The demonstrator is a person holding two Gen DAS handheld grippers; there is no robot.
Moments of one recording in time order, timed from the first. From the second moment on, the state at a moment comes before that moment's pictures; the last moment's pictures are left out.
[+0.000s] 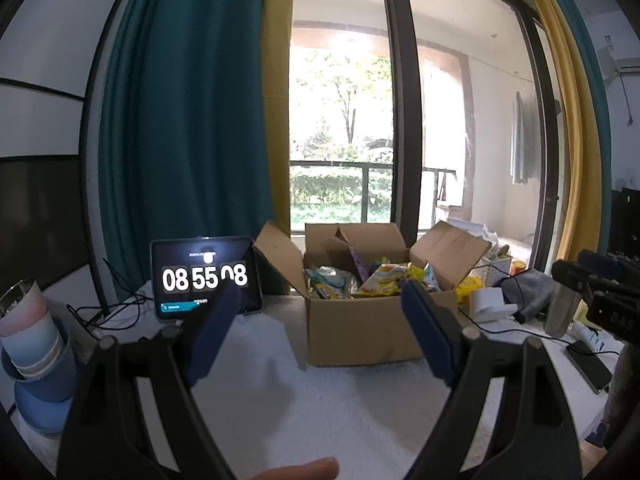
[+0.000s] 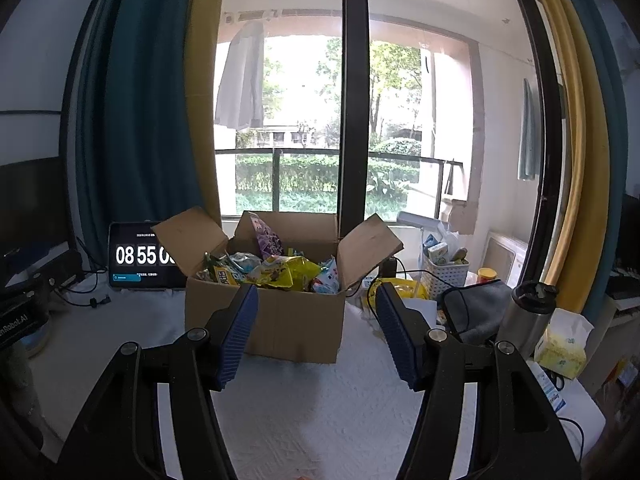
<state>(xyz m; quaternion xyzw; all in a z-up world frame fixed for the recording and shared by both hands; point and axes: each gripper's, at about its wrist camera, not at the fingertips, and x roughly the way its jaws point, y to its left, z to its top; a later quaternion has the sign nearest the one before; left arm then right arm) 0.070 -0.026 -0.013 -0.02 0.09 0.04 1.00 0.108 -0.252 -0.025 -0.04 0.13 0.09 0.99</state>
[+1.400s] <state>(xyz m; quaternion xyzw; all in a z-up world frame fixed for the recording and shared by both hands) 0.092 -0.039 -0.013 -0.01 0.09 0.05 0.99 0.136 -0.261 -0.030 -0.03 0.14 0.09 0.99</state>
